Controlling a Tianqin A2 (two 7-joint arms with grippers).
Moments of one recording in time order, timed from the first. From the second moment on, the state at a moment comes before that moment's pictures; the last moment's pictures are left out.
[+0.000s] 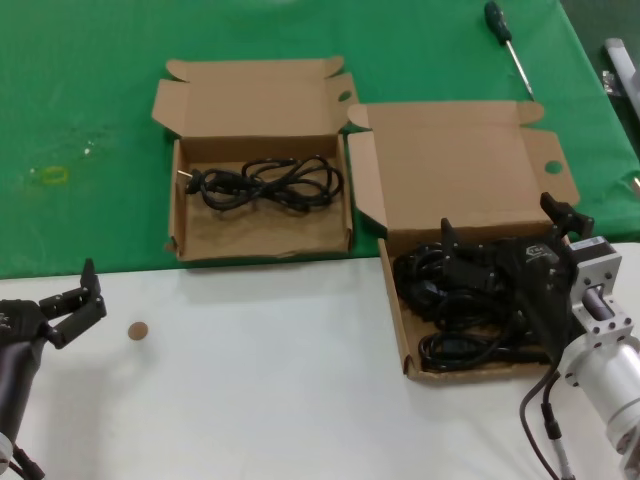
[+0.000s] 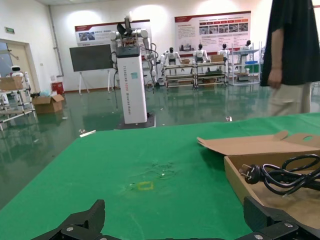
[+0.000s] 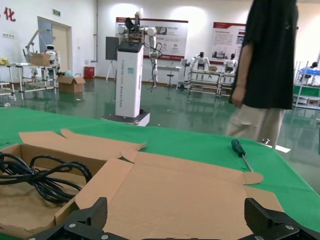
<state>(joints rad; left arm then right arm) 0.00 -0.30 1.60 -1.60 -1.80 0.00 0.00 0.03 0.30 -1.62 1.58 1.78 -0.02 -0.01</state>
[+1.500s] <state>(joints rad) 0.00 -0.30 1.60 -1.60 -1.80 0.00 0.00 0.03 0.30 -1.62 1.58 1.78 -0.02 -0.01</state>
